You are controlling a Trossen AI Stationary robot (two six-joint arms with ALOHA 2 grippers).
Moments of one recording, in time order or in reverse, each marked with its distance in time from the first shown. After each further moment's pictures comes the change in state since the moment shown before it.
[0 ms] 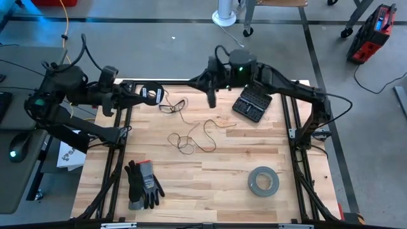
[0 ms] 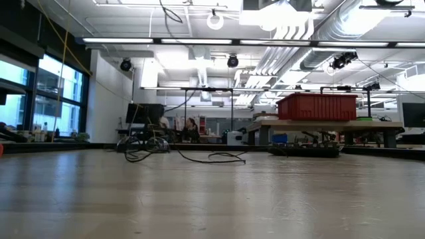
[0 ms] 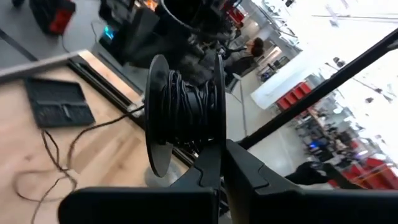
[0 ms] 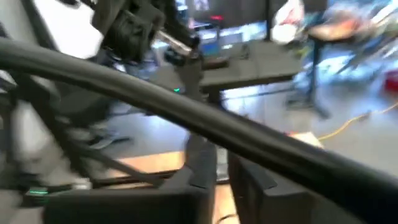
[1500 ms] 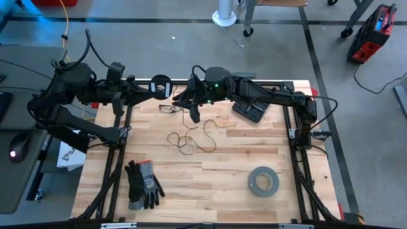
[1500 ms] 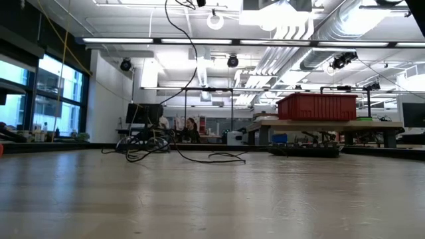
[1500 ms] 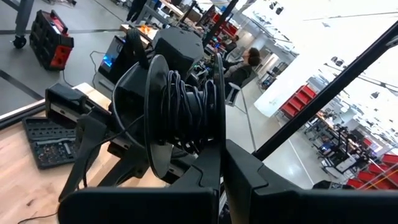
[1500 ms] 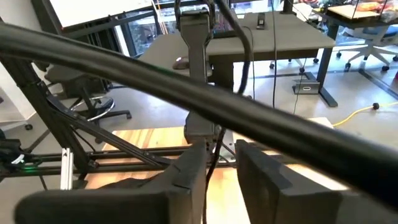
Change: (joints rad) left arm 0.041 0.058 0.001 0.127 0.010 0.129; right arm 0.066 0.161 -0.001 0.081 0.027 -0.055
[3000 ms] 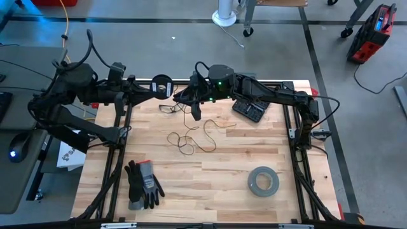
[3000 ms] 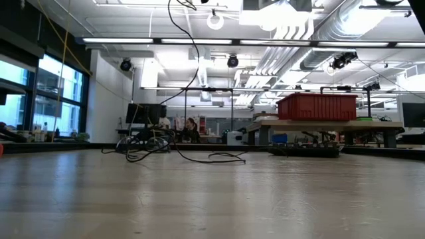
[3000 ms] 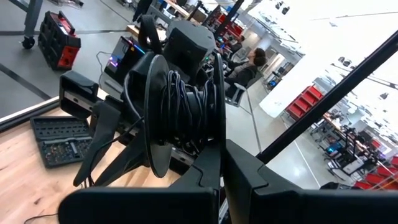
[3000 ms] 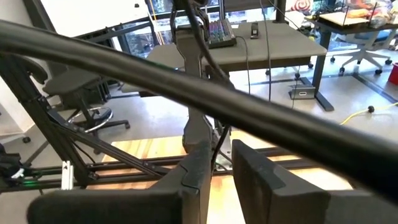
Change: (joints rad) left arm 0.000 0.006 0.000 -0.006 -0.020 0.001; right arm -0.004 -0.021 0.000 0.013 0.017 0.030
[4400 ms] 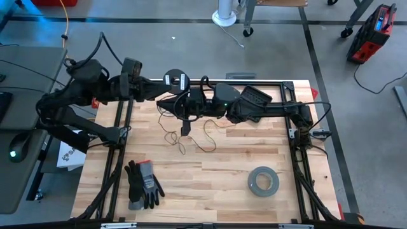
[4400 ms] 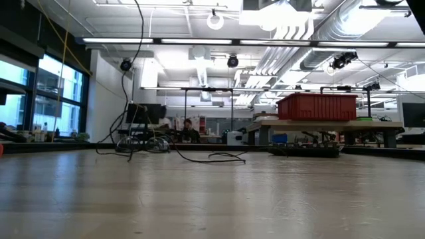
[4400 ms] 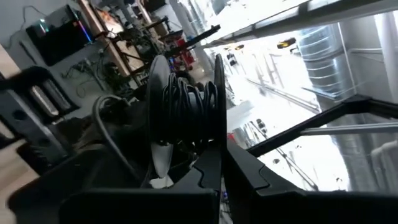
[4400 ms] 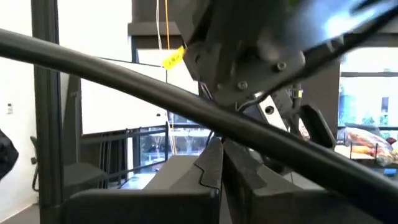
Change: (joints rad) left arm 0.015 0.110 0.000 0.336 0.079 -0.449; right arm 0.169 0.093 0.001 0.618 0.143 -0.078
